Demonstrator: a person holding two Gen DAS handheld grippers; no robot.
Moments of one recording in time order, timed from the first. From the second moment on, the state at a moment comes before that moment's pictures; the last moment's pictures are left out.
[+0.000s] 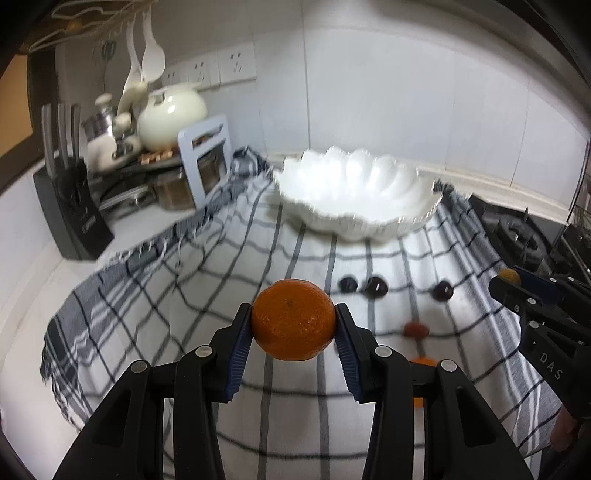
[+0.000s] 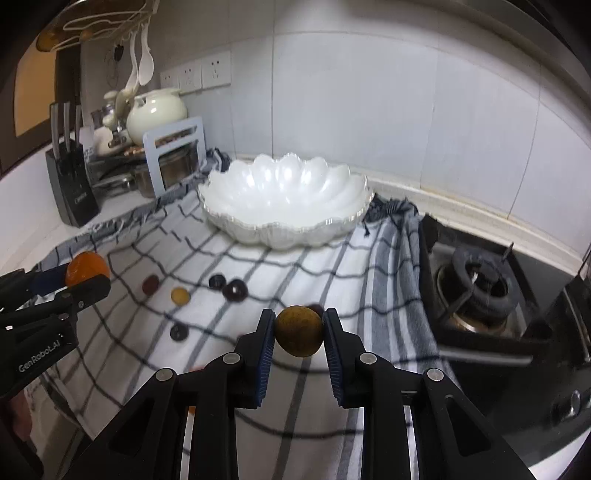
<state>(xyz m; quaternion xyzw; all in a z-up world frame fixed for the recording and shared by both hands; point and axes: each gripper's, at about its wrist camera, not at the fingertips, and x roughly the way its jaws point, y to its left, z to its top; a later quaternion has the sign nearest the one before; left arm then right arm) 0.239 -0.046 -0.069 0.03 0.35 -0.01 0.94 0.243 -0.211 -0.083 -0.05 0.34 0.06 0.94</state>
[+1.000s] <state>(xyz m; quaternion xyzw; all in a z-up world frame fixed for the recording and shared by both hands) 0.366 -0.068 0.013 0.06 0.27 -0.06 0.96 0.376 -0.205 -0.003 -0.05 0.28 0.07 0.96</state>
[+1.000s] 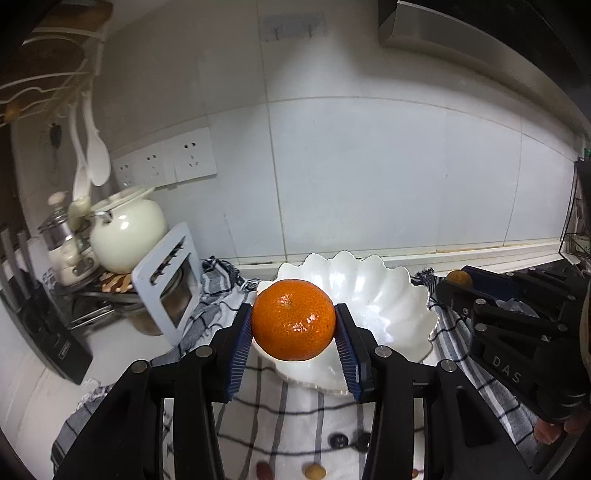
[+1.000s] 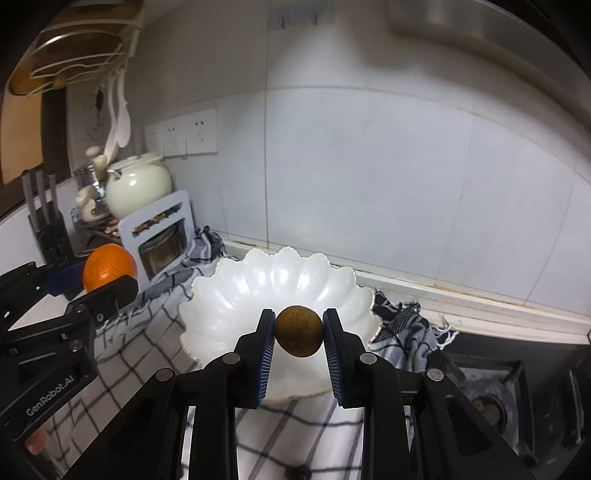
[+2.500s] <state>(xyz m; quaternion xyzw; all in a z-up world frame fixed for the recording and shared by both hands) 0.513 -0.084 -0.049 0.07 0.45 -0.06 0.89 0.523 -0.220 -0.069 -0.01 0.48 0.08 0.87</state>
